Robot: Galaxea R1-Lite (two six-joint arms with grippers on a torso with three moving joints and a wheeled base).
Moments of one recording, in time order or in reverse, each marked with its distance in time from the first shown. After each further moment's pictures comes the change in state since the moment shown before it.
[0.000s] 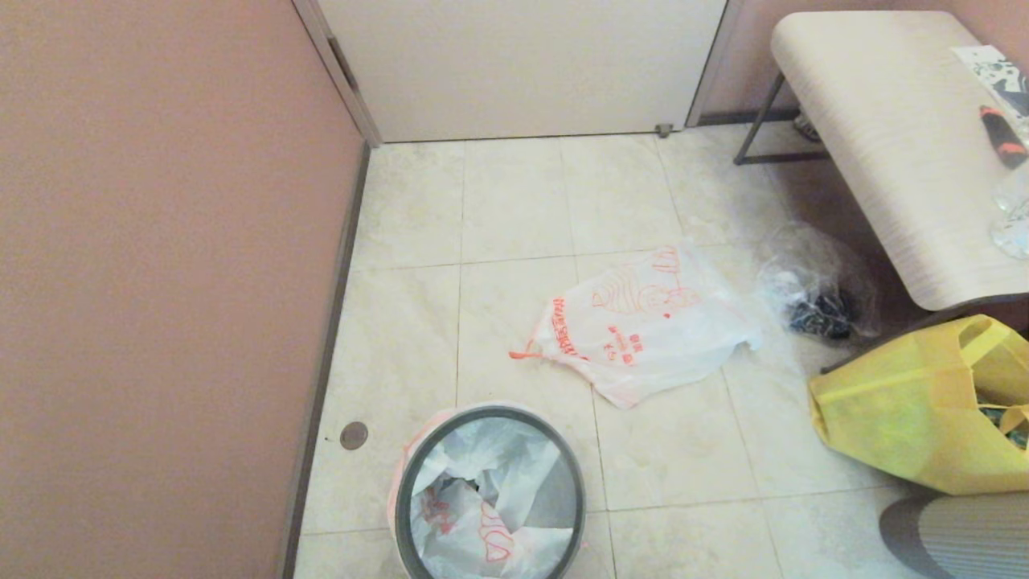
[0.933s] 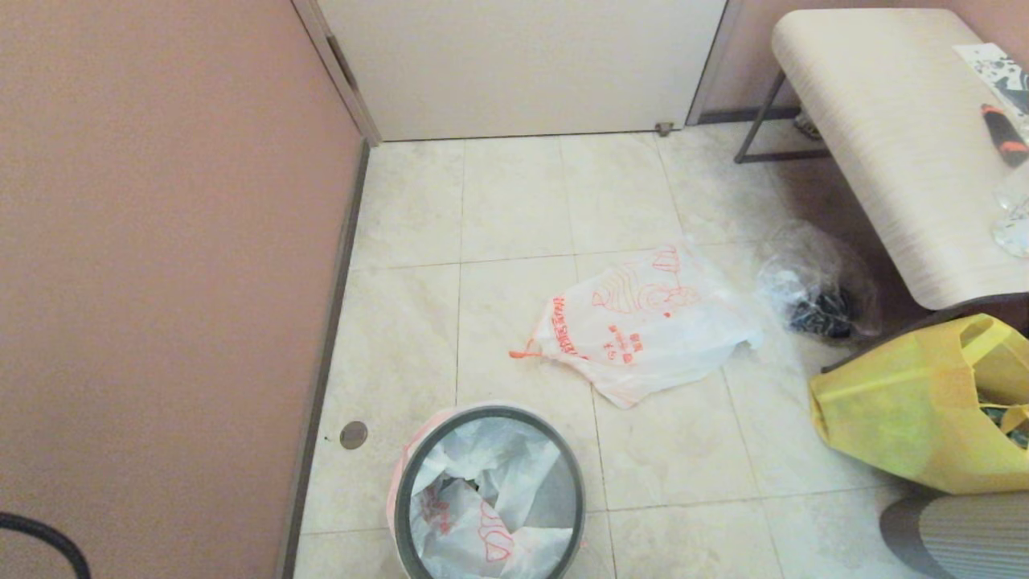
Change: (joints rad) left arm -0.165 0.710 -0.138 -0.765 0.065 0.094; right arm 0.105 0.682 -0.076 -0.453 -0.027 0.036
